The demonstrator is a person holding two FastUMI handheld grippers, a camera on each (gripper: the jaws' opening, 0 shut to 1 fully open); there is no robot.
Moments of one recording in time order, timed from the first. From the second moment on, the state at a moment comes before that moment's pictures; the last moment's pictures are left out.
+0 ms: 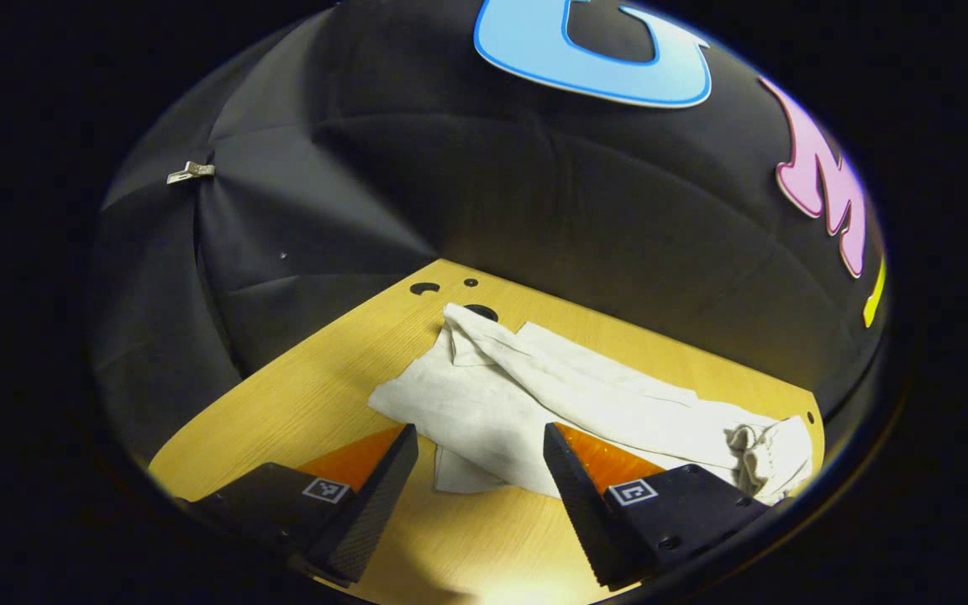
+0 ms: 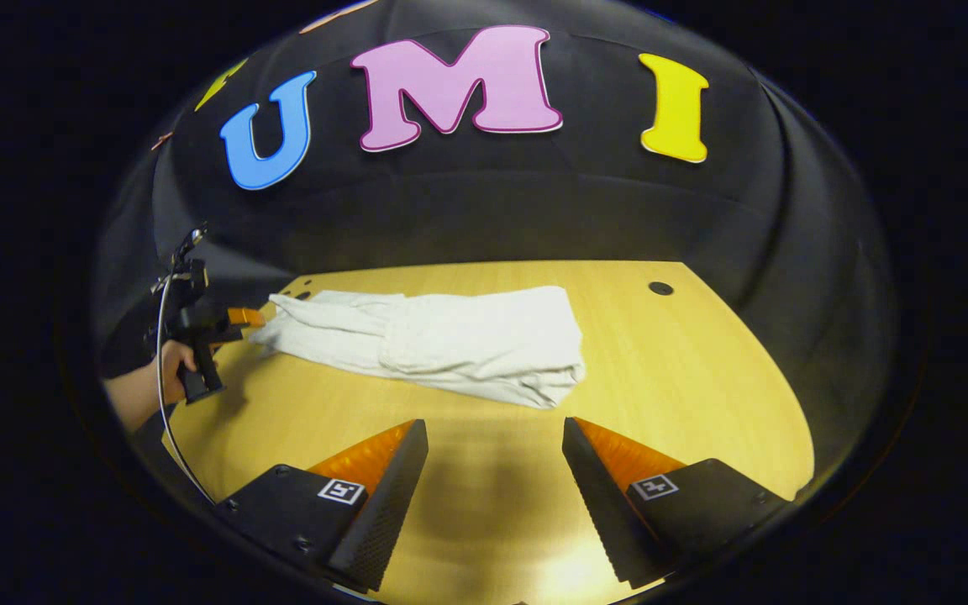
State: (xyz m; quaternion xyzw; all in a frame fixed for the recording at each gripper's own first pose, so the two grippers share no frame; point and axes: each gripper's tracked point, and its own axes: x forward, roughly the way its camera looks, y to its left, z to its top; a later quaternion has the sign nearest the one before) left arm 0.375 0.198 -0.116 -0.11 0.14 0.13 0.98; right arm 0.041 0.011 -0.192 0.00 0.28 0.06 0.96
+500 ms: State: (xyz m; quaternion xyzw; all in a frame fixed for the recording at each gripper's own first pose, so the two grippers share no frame) left arm 0.397 0.209 -0.165 -0.08 0.19 0.23 0.95; right arm -0.019 0.000 -0.185 0.02 0.32 0.03 0.95
